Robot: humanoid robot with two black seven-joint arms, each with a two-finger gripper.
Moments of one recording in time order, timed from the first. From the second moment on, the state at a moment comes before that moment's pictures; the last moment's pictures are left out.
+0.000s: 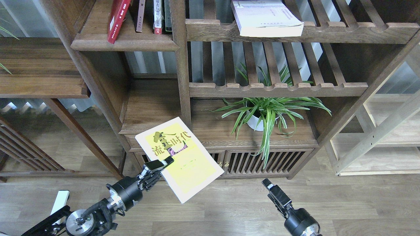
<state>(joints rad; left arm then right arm) -0.16 0.17 -0.88 -0.97 -0.23 -0.49 0.31 -0.14 -0.22 0.93 0.92 0.08 0.58 0.11</state>
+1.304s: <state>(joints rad) 0.14 0.17 -1.78 -1.77 0.59 -0.49 0.33 0.06 -0.16 0.93 0.72 0.09 0.58 0.11</state>
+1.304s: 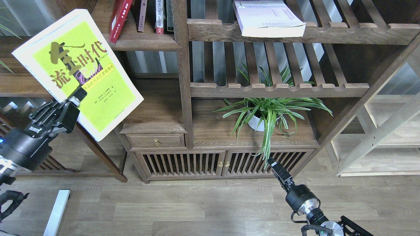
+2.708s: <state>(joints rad) -0.35 0.11 -1.80 -1.44 0.62 -0.49 0.27 0.03 -0.15 0.93 0.73 0.09 0.58 0.11</state>
